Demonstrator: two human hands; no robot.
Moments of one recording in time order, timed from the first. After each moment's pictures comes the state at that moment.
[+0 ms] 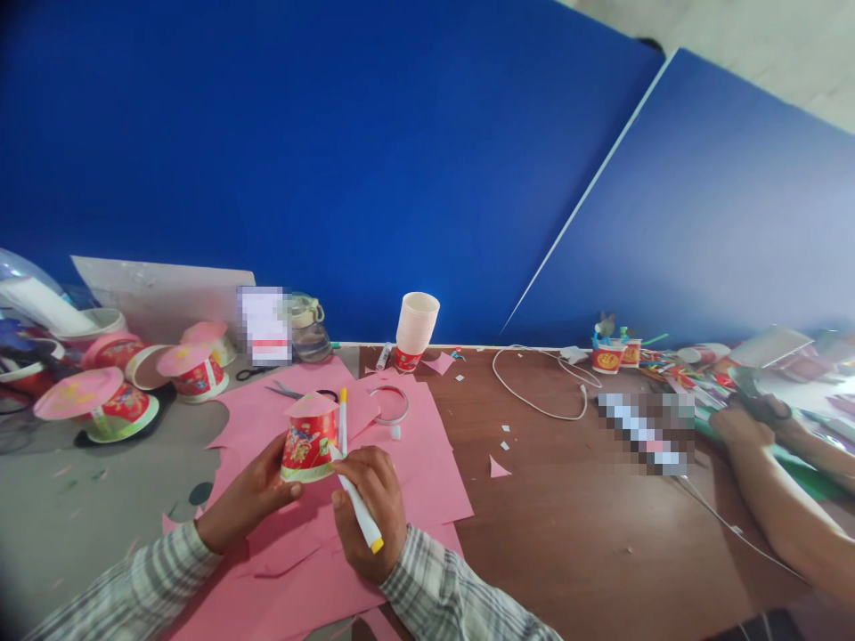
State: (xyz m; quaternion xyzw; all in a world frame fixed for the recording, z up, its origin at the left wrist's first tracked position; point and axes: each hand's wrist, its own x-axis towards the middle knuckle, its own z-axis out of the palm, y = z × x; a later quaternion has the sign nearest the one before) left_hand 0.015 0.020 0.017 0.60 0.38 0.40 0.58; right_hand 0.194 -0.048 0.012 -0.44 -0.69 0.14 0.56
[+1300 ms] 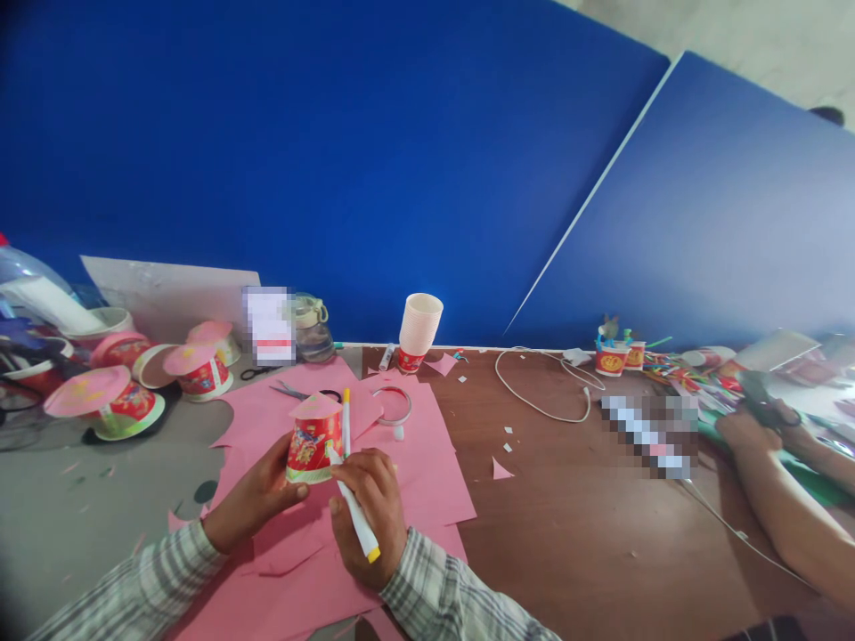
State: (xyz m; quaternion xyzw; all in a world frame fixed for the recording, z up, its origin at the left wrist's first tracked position) left_hand 0.017 0.017 0.019 0.58 0.33 0.41 0.62; right_hand 0.188 -0.050 0.008 -0.43 -0.70 0.12 0.56
